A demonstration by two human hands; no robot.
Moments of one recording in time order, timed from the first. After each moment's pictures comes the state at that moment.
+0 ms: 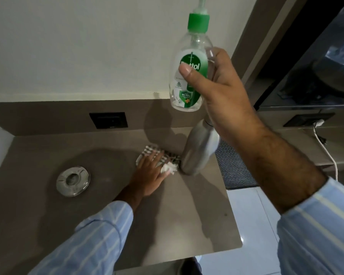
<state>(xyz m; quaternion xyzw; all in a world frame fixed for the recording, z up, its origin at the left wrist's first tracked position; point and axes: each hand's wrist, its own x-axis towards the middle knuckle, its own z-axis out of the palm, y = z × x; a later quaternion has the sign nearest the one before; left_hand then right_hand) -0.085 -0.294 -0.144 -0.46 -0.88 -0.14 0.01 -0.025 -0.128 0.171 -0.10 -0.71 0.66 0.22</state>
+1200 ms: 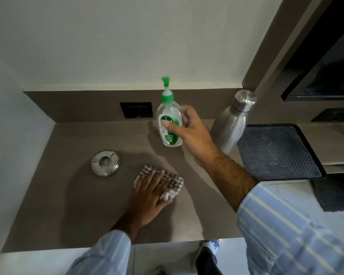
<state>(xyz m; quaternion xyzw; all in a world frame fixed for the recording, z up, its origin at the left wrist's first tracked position) -0.004 -0.421 -0.156 -0.41 -0.91 -0.07 -0.07 -0.022 -0.215 0.059 -0.18 -0.72 0.67 0.06</state>
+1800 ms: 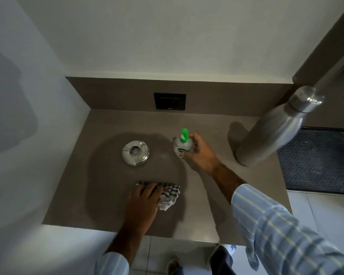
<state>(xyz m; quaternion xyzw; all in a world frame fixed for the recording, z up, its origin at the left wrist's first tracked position) 0.016 -0.506 -0.118 -0.27 -0.96 -0.06 -0.04 -0.063 -0.249 -0.091 -0.15 -0.81 0.56 -0.07</state>
